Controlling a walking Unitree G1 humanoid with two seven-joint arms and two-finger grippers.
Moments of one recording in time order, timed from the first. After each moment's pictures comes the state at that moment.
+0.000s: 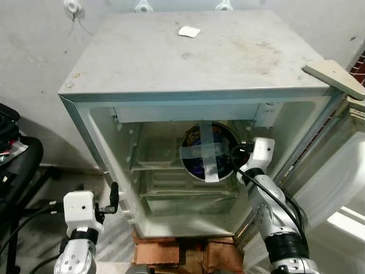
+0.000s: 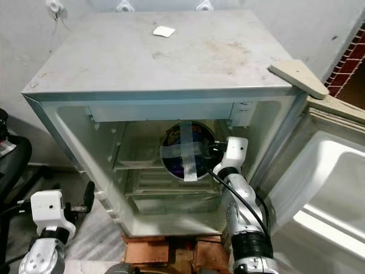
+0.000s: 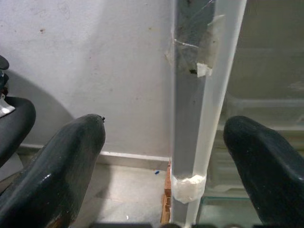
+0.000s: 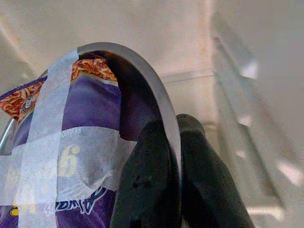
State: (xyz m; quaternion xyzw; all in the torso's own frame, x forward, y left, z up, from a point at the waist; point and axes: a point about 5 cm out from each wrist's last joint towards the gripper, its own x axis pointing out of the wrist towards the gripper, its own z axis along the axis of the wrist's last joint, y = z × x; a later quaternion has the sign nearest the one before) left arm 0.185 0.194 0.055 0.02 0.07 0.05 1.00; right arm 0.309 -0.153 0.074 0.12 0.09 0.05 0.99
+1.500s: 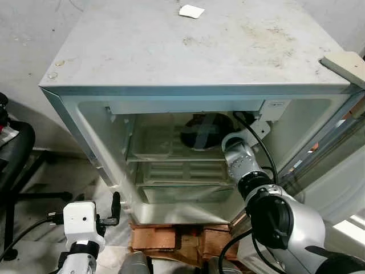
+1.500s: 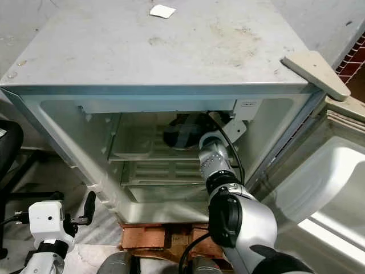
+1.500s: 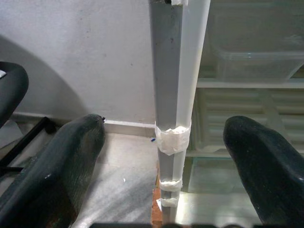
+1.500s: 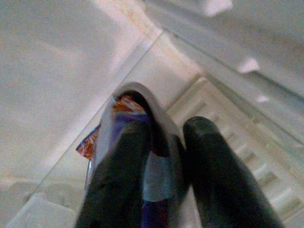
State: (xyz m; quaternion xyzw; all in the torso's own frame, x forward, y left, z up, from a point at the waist) left arm 0.161 0.183 0.062 0.02 0.09 0.04 0.99; right arm 0.378 -0.122 0.099 0.40 0.14 -0.13 0.90
